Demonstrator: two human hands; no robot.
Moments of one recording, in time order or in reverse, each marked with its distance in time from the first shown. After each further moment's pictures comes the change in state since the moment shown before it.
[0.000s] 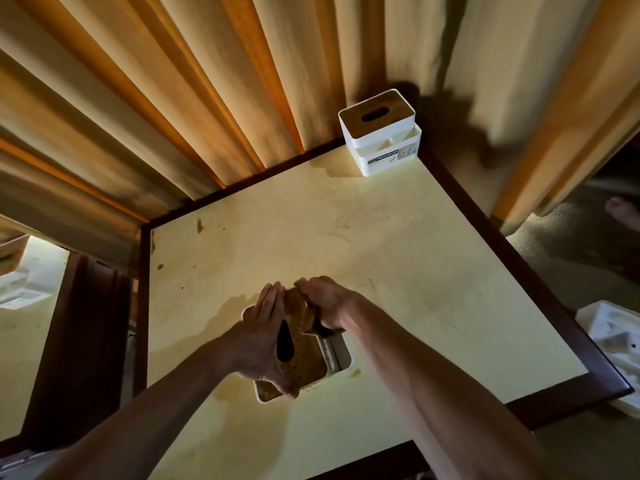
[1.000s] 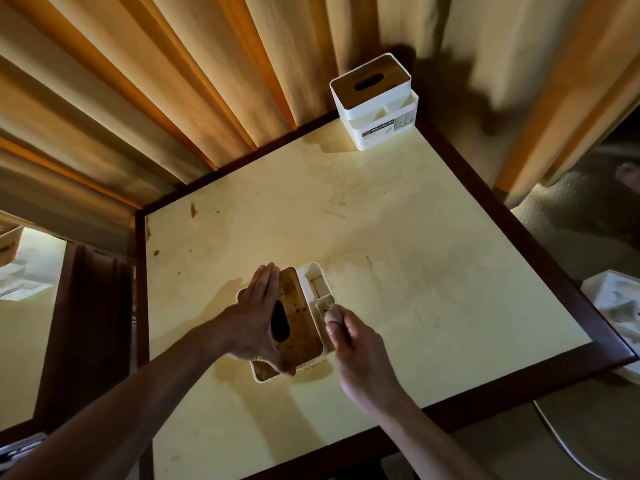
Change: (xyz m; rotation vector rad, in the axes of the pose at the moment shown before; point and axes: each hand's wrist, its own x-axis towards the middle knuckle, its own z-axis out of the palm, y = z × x) left_hand 0.003 -0.001 0.000 -0.026 -0.027 -0.005; right_hand -0.107 0.100 -0.016 -0.276 0.282 -0.493
